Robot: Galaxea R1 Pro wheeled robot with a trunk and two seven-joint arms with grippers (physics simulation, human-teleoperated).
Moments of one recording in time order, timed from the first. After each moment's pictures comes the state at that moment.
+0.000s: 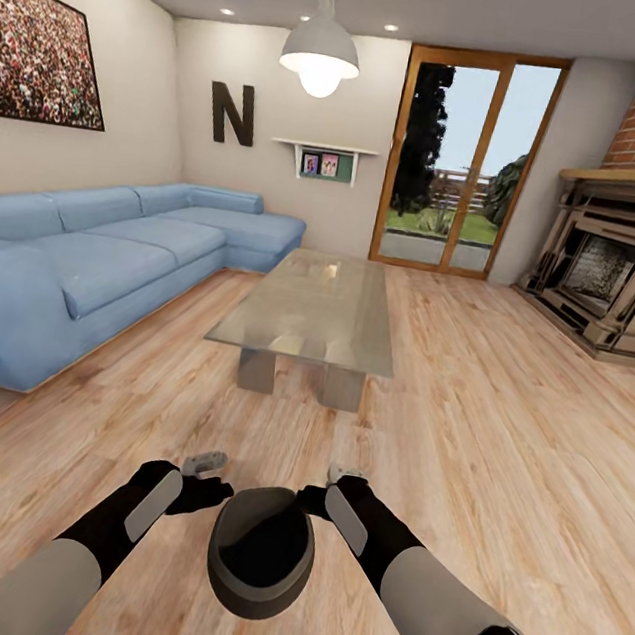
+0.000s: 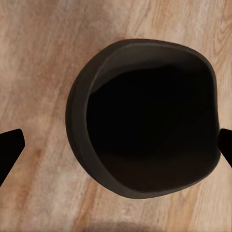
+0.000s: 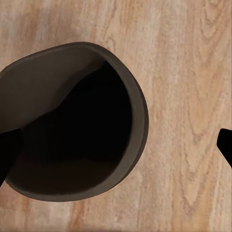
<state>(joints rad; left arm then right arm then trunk) -0.66 0.03 -0.24 -0.71 0.69 0.66 0.23 -0.82 0.17 0.54 -0.46 -0.74 0.52 -0.34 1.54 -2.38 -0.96</state>
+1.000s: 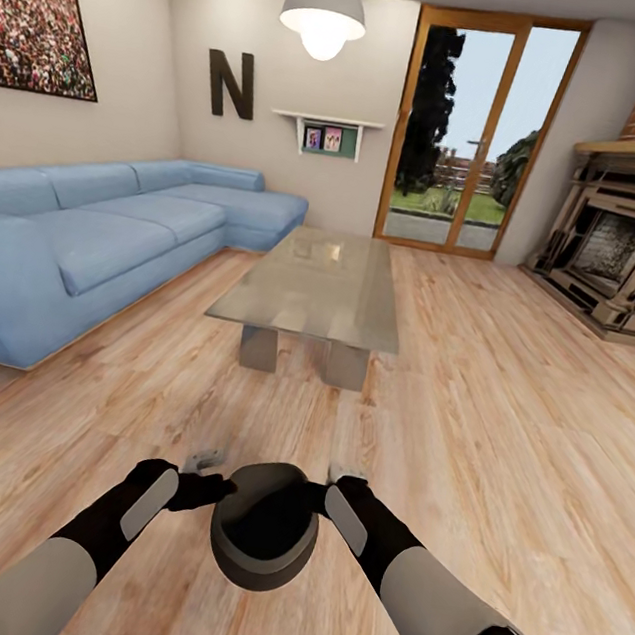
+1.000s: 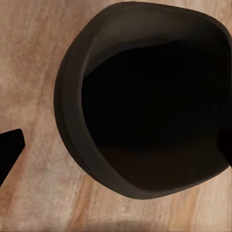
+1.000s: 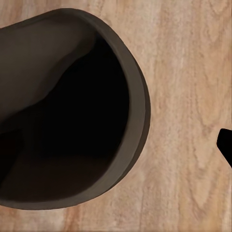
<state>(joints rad) -0.66 0.05 -0.24 -0.72 0.68 0.66 0.13 -0.82 0.17 0.55 -0.46 -0.74 0.47 -0.34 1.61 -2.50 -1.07</state>
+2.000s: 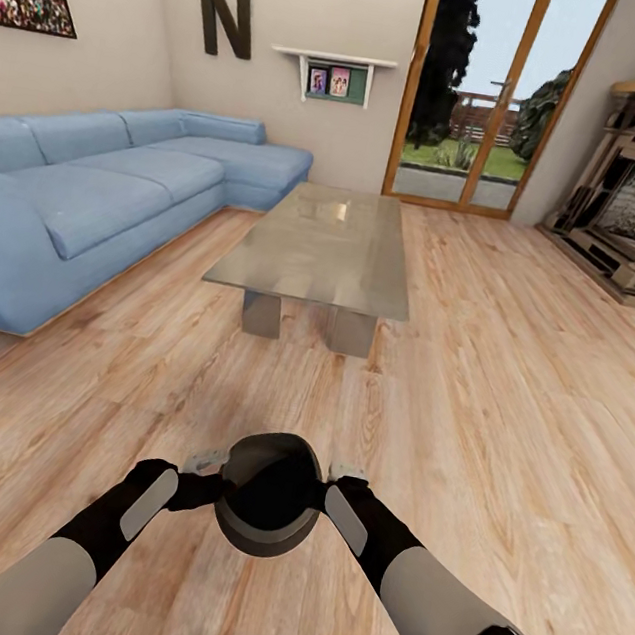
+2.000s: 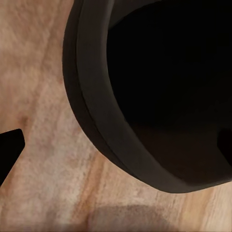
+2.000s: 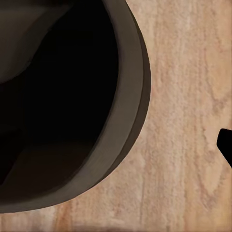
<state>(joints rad) -0.66 0.05 -0.24 -0.72 0.68 0.66 0.13 -0.82 0.17 0.55 -0.45 -0.74 0.44 -0.34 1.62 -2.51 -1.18</state>
